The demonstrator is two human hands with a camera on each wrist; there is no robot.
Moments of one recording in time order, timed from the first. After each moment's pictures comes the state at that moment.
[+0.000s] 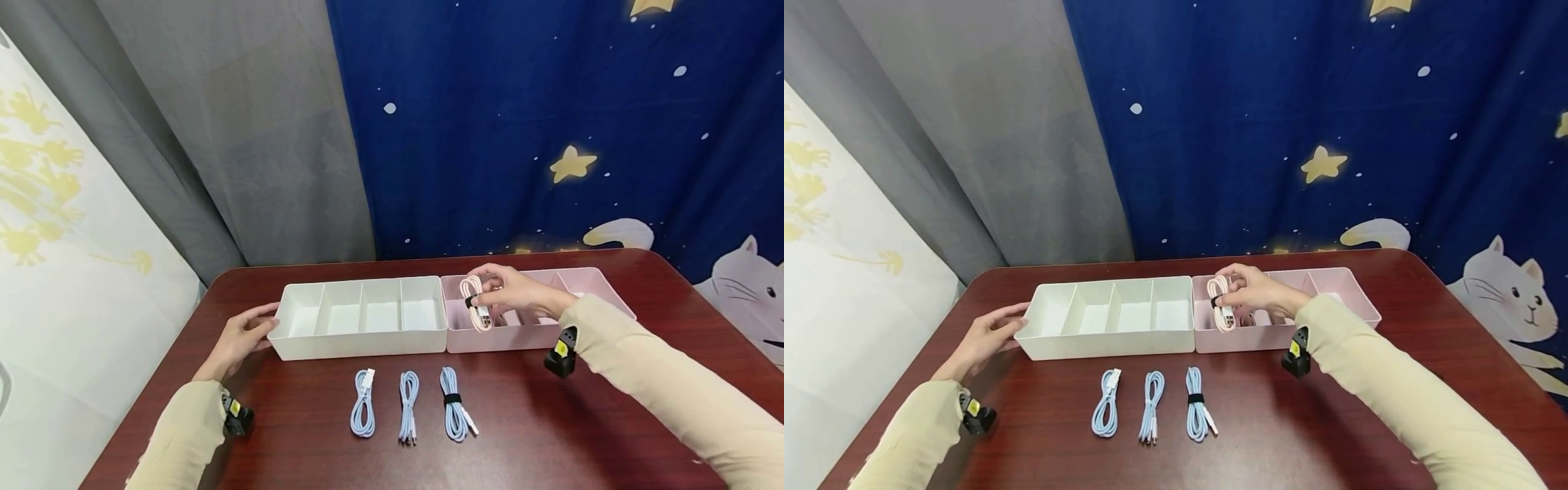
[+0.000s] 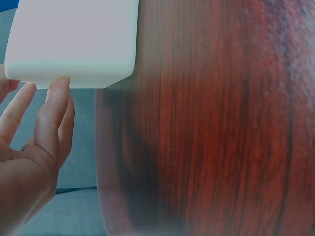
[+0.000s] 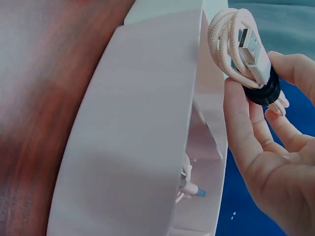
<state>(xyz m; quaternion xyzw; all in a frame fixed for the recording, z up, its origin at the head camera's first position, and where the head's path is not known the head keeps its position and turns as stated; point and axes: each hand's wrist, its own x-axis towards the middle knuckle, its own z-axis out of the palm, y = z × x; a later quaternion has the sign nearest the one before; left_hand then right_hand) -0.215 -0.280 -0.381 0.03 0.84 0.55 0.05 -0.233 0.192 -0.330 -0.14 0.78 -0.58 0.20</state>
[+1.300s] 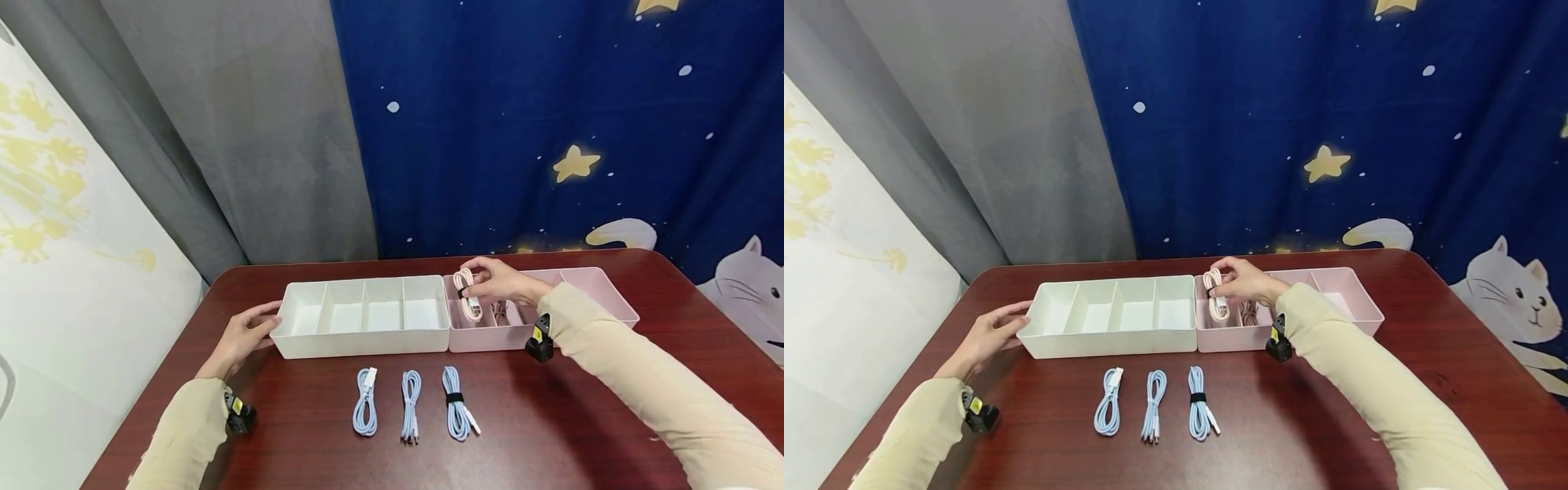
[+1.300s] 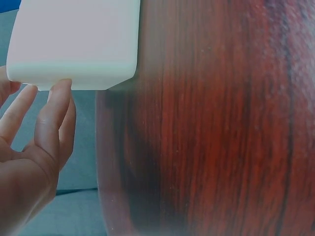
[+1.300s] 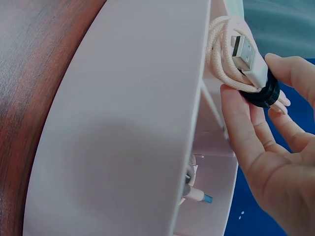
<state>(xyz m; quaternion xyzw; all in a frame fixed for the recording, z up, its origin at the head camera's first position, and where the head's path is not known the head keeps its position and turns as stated) -0.216 -0.278 -0.379 0.03 0.83 0.55 0.04 -0.260 0.179 -0.338 -0.11 0.79 -0.57 0.19</state>
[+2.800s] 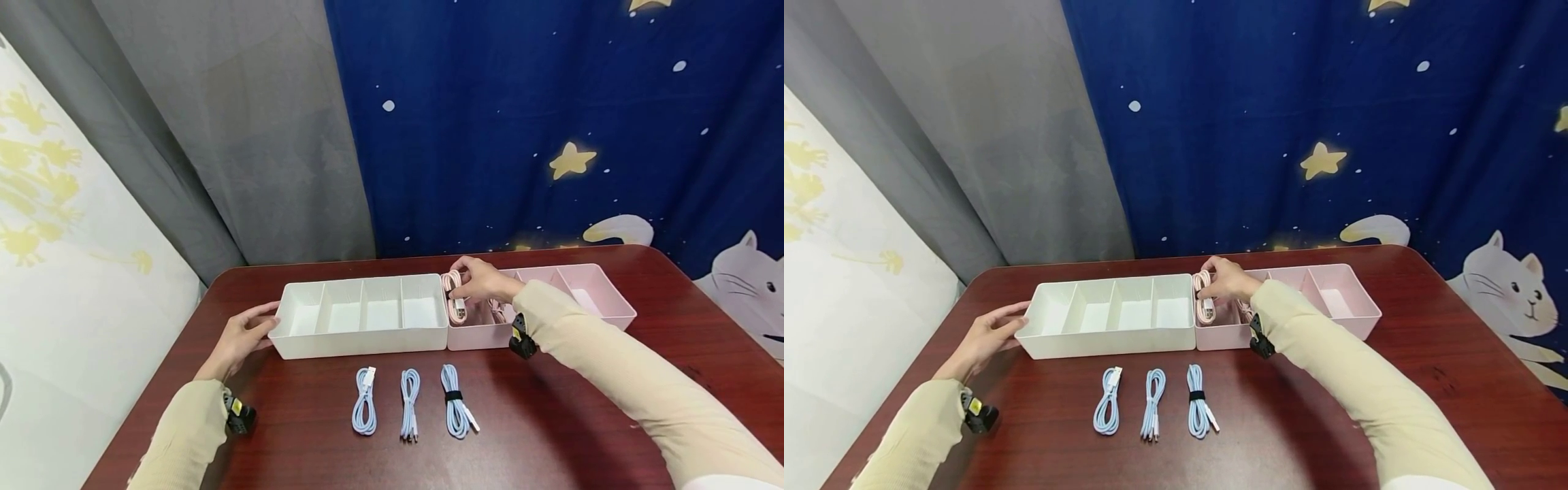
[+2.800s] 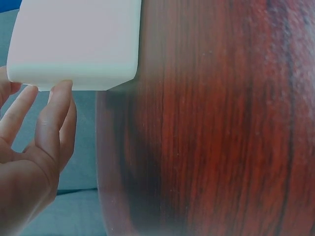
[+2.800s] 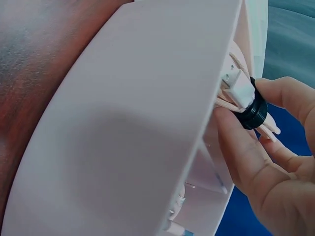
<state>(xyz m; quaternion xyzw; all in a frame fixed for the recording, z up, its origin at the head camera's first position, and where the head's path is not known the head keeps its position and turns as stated) -0.215 -0.277 -0.377 0.01 0.83 0.55 0.05 -0.262 0.150 -0.340 -0.09 0.88 -0.45 0.14</state>
